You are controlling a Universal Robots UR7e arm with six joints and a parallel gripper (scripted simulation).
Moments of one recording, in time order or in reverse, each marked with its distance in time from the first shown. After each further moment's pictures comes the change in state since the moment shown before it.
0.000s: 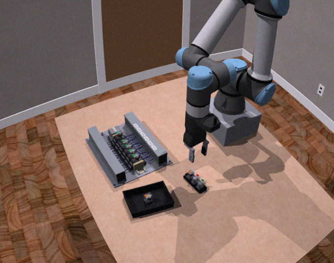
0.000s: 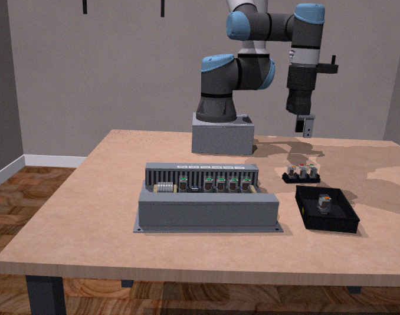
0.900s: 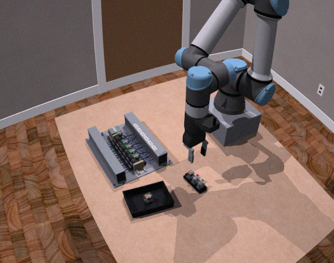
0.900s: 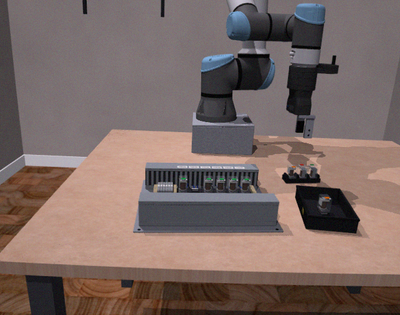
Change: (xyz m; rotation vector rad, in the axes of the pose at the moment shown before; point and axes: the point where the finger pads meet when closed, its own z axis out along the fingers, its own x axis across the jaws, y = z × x) arm 0.003 0.000 0.000 0.000 0.000 0.000
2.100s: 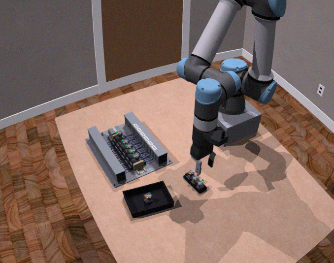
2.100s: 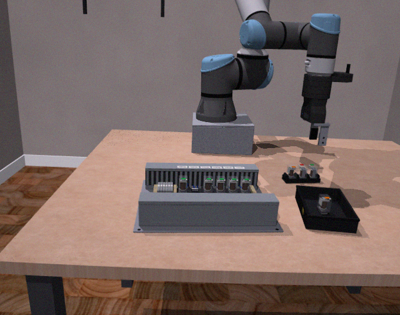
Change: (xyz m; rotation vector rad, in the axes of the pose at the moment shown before) arm 0.001 -0.046 0.021 0.002 -0.002 -0.002
